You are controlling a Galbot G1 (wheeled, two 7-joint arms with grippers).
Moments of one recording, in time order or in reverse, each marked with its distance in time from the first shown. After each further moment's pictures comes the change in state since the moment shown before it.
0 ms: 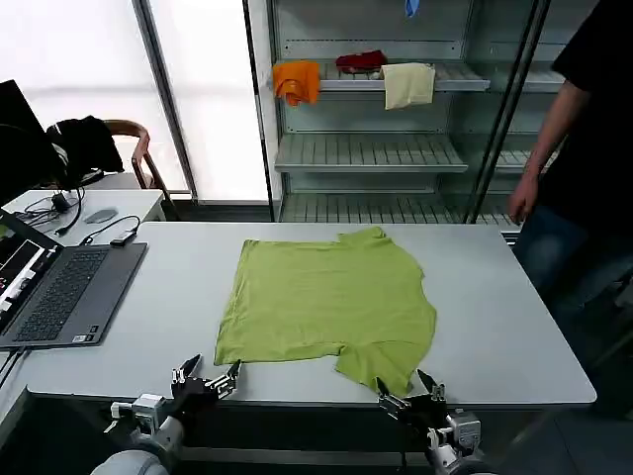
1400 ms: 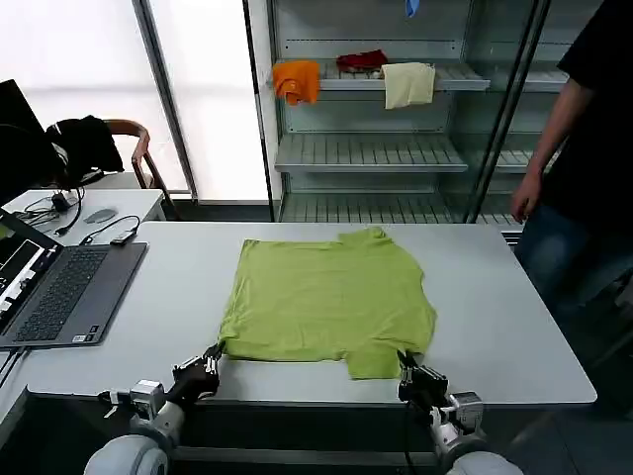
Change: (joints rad) left arm -0.070 0.000 -0.023 0.012 -0.034 0.007 0.047; right arm 0.113 0.027 0.017 -0.019 0.026 0.003 0.021
